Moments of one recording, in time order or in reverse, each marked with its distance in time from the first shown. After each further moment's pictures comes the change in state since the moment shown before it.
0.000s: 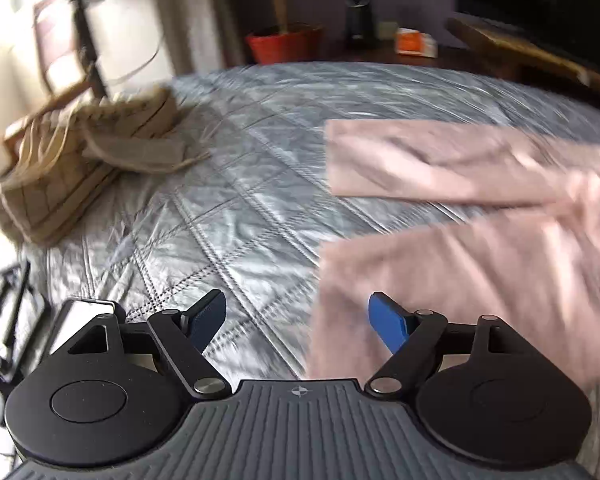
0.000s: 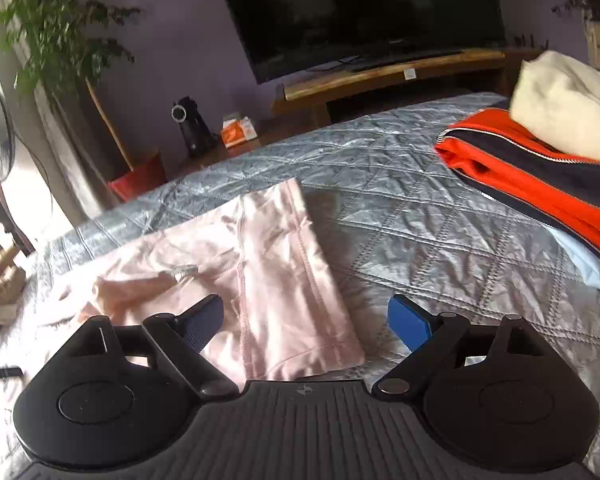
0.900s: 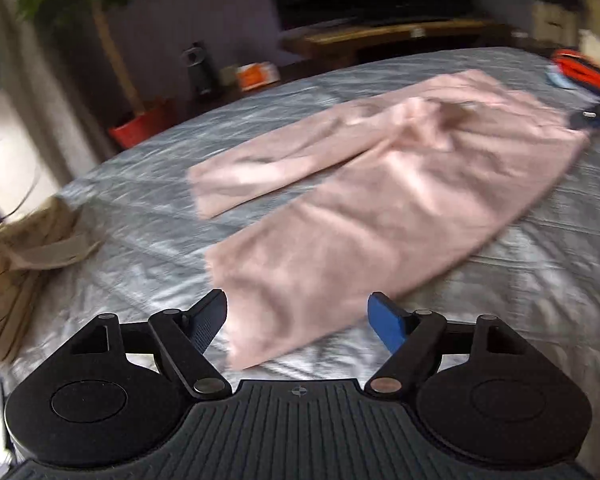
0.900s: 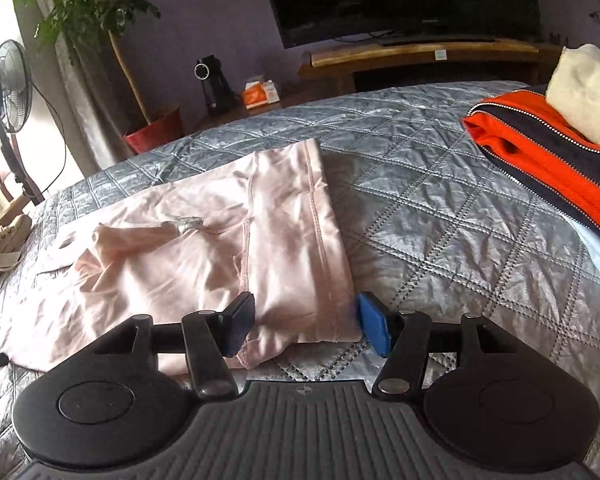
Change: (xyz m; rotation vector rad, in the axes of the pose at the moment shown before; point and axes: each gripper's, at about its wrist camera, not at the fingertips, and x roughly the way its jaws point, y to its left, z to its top) left arm -0.038 -0.017 -0.048 0.433 -0.174 -0.271; right arm 0.013 0.004 -0.011 -0.129 0.099 0.017
